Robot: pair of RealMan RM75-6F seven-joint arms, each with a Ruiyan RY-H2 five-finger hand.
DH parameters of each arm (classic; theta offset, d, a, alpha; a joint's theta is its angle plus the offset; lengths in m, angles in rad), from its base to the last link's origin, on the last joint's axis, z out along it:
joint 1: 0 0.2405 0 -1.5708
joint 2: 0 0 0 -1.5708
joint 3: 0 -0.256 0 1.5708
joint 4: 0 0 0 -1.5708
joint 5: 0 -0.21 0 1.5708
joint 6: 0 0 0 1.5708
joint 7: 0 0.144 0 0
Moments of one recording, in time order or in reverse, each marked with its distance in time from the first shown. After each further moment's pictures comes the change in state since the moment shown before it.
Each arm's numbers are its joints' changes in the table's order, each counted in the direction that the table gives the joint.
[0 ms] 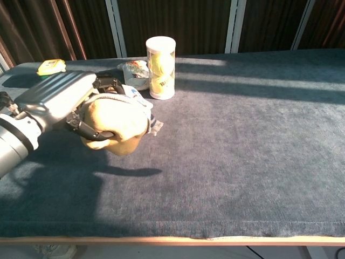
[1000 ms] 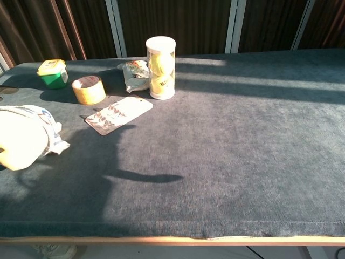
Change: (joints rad) left arm 0.232 0.300 -0.127 0.159 -0.105 0.046 -0.465; right arm 0.013 -0.009 0.007 -0.015 0.011 -0.055 -0.057
